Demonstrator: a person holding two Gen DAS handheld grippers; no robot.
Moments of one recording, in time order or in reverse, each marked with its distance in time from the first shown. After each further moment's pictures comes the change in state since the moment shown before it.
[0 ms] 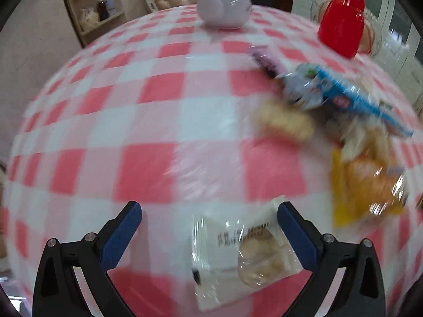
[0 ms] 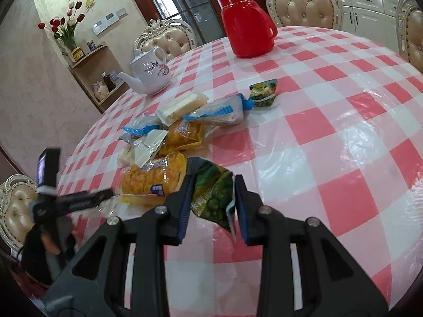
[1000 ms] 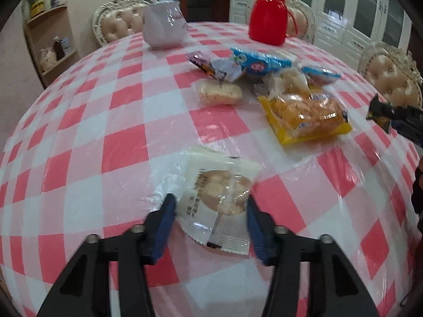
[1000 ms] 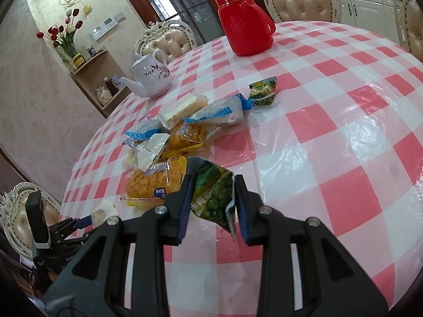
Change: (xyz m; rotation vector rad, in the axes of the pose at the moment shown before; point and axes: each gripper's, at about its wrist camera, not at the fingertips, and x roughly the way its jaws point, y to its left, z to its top) left arm -0.041 0.002 -0.066 0.224 -0.159 -0.225; right arm -0.001 -0.005 0.004 0.035 0.005 0.037
